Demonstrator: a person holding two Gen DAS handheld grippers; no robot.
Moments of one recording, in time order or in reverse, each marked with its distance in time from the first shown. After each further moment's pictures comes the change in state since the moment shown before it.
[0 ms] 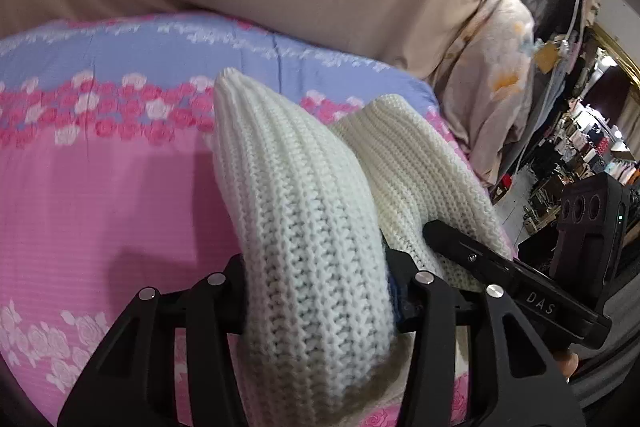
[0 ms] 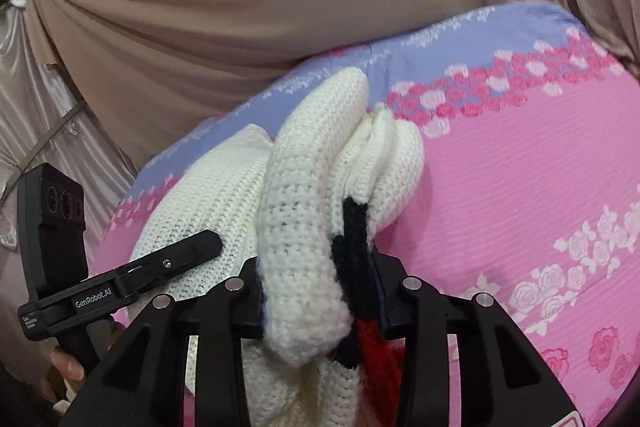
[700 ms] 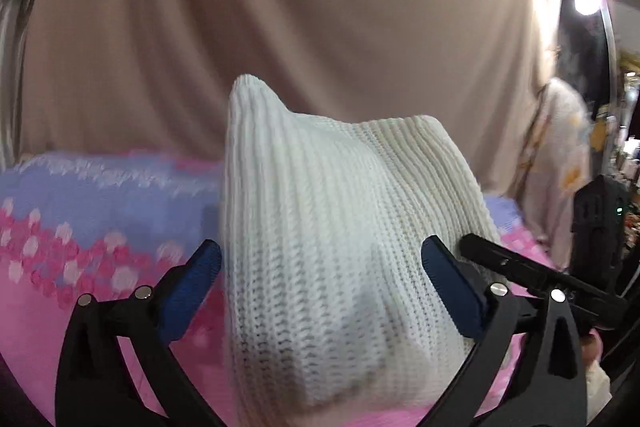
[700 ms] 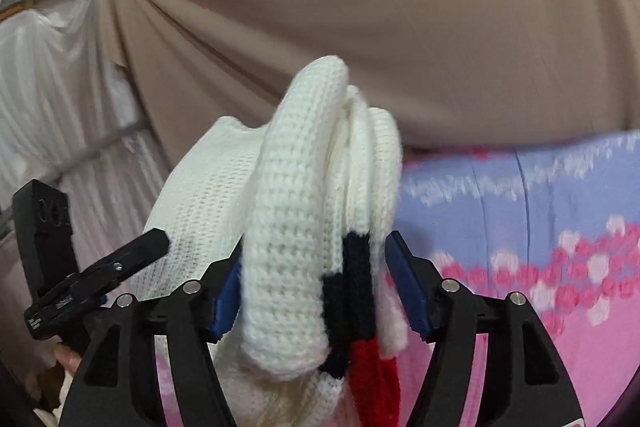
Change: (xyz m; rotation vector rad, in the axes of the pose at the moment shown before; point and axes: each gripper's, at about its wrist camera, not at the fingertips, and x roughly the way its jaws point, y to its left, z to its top) left arm -0.057 0.164 0.107 0.009 -0.299 0.312; right arm 0.141 0.122 0.105 -0.134 -0.095 0.171
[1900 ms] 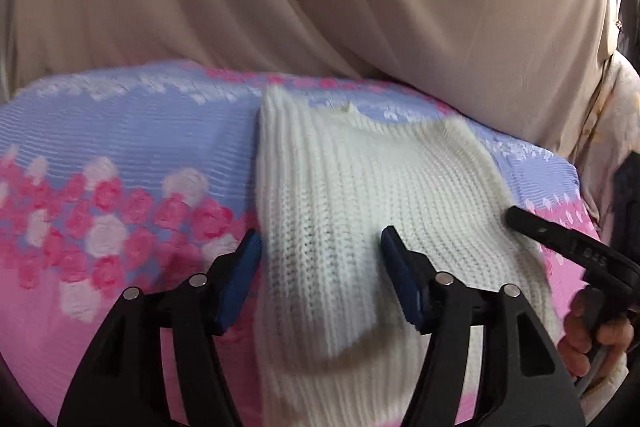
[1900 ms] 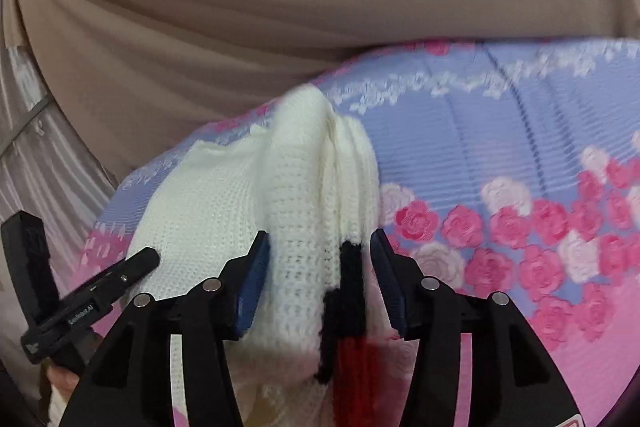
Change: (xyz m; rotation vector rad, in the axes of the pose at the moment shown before) left arm 0.085 0.039 -0.033 -0.031 0.138 0.072; right arm 0.092 -0.038 -0.025 0.044 0.128 -0.174
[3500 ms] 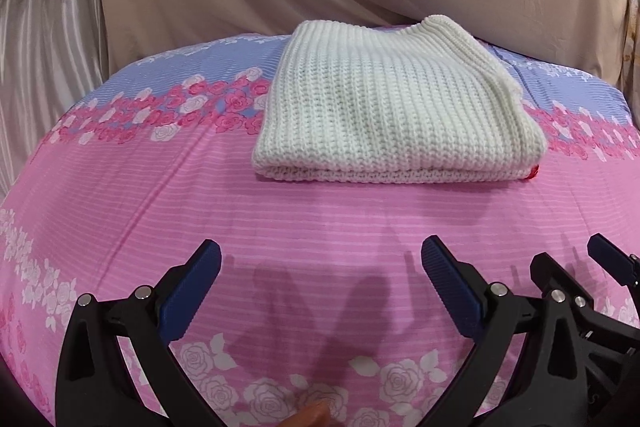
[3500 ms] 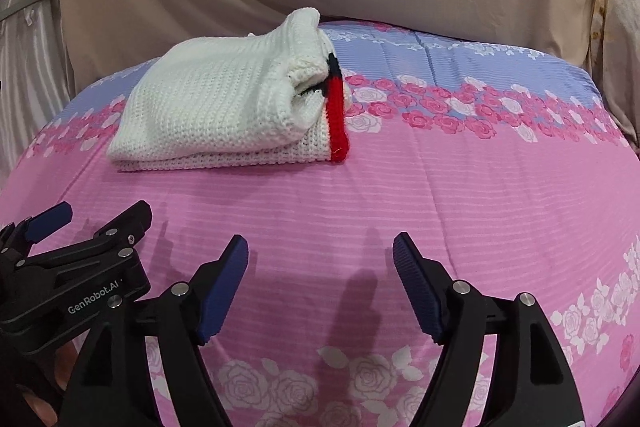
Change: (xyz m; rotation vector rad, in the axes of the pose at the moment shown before) left arm -0.056 -0.079 -0.129 0.068 0.047 0.351; right arm -0.079 0.054 -0.156 -0.136 0.026 -0.315
